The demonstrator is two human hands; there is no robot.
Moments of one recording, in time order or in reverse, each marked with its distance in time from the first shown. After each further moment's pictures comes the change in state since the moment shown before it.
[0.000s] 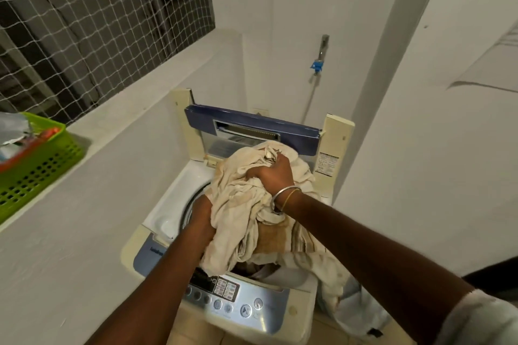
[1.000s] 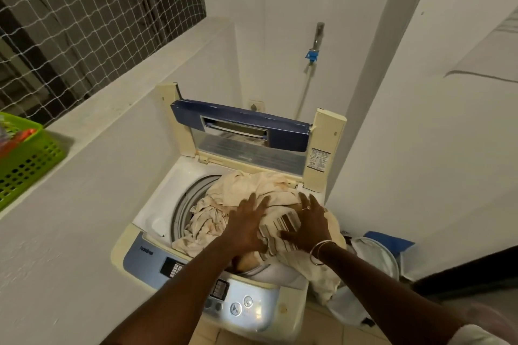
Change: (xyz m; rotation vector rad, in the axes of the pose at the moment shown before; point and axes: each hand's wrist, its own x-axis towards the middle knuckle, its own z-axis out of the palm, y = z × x) left_hand 0.019 -0.088 0.061 1.586 -0.509 0.685; right_hand -0.005 0.174 -0.101 -0.902 -0.091 -0.044
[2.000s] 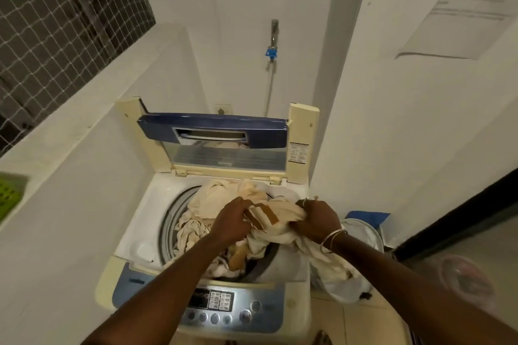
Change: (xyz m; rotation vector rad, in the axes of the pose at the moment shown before) left_hand 0.021 -0.023 -0.019 -0.375 0.207 0.234; right_hand -0.045 -0.022 -0.056 0.015 0.048 0.071
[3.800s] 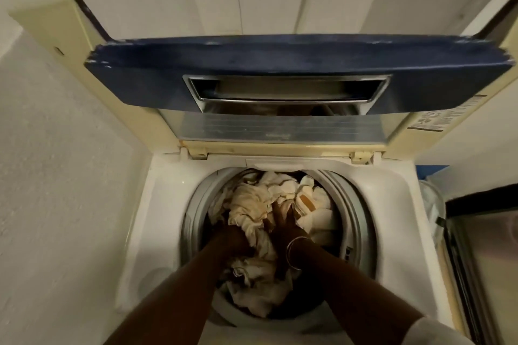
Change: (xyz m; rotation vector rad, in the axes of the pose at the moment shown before) left_hand 0.057 -0.296 0.054 0.316 -0.766 -0.589; right_hand 0.169 -0.055 0.323 -0.351 -0.788 -0.006
